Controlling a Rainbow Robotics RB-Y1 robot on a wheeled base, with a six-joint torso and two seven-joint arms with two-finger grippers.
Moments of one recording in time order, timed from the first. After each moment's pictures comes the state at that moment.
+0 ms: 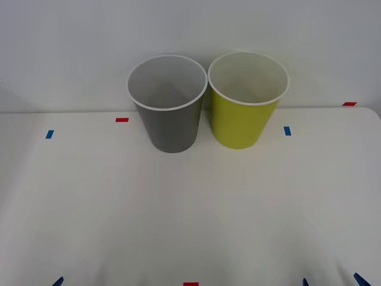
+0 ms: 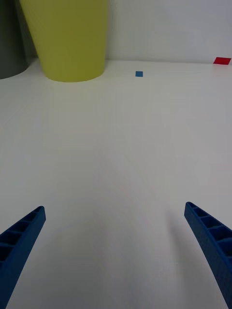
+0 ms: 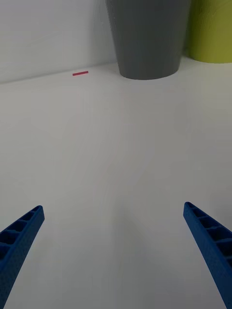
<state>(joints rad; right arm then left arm) 1.02 -0.41 0.21 -1.94 -0.12 -0.49 1.51 1.03 0.30 -0.27 -1.87 -0.03 -0.57 -1.58</state>
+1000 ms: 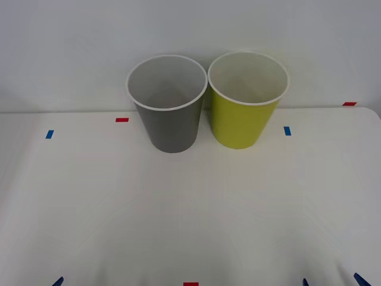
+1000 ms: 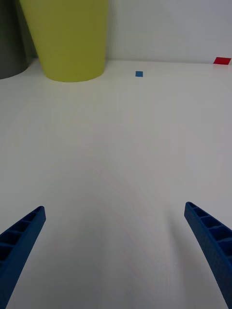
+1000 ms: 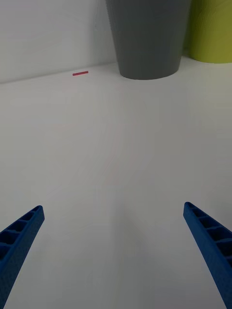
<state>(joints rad) 1.02 -0.41 0.21 -1.94 -0.12 -0.49 1.51 1.03 0.30 -0.27 -1.87 -0.03 -0.57 -1.58</state>
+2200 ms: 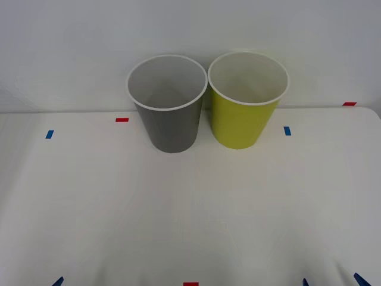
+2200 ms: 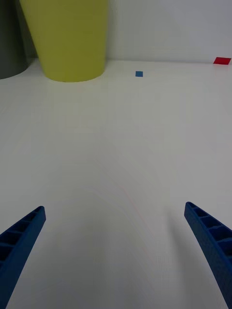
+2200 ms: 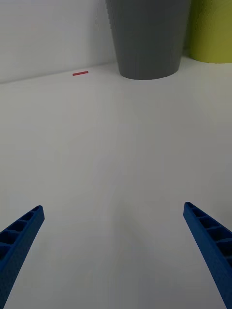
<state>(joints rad) 1.02 -0.41 0.21 -1.94 -0.12 -0.49 1.51 1.03 0.30 -0.27 -1.87 -0.03 -0.57 -1.58</state>
